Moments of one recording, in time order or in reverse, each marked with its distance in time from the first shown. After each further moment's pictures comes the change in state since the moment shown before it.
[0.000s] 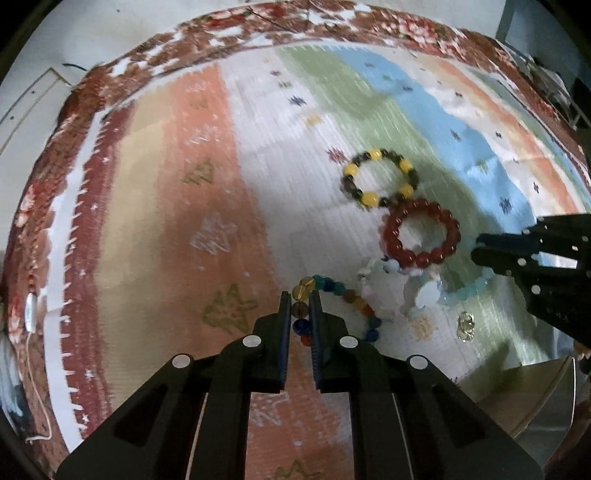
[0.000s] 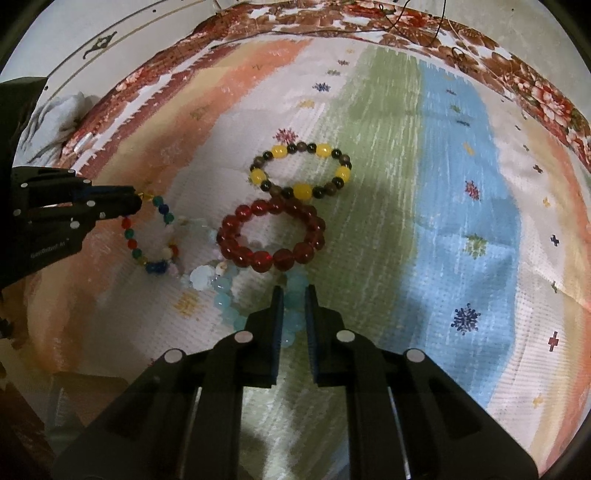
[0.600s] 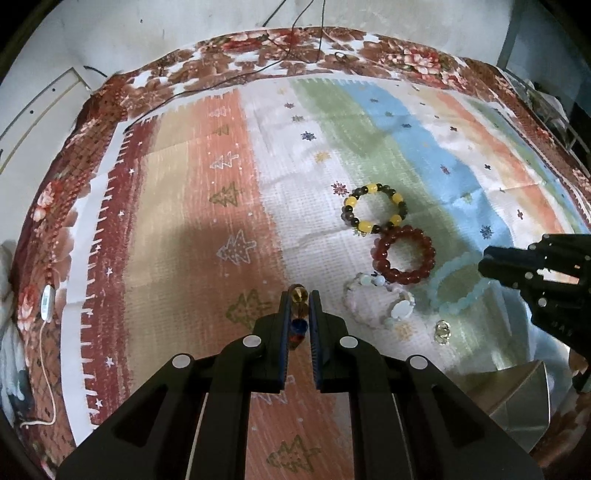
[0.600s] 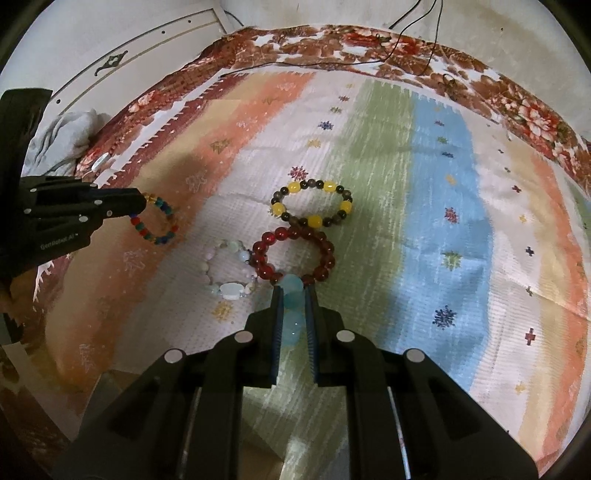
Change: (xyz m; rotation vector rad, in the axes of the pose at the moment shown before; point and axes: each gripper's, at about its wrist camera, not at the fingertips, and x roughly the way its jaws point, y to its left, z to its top) left arm -0.042 0.006 -0.004 -0.040 -0.085 -0.002; right arm -0.049 0.016 -0.002 -0.002 -0.094 -0.028
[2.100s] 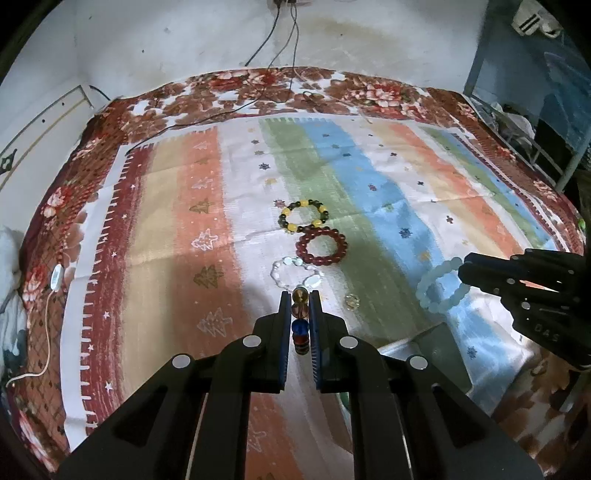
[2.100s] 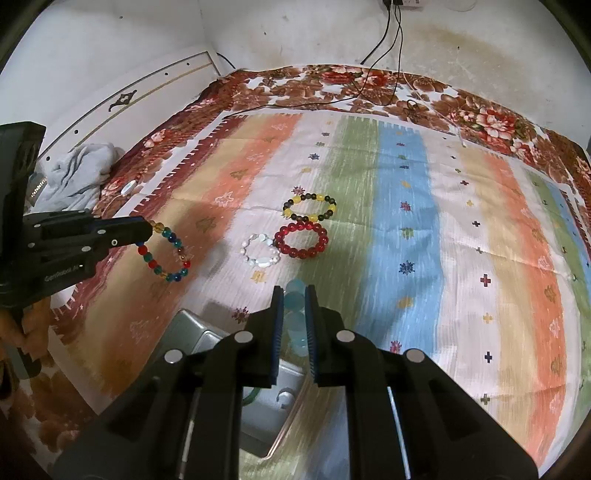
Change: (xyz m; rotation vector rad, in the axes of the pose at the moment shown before) left arm -0.099 -0.055 -0.051 -0.015 -0.136 -0.077; right arm -0.115 0.024 -0.062 0.076 -0.127 -0.017
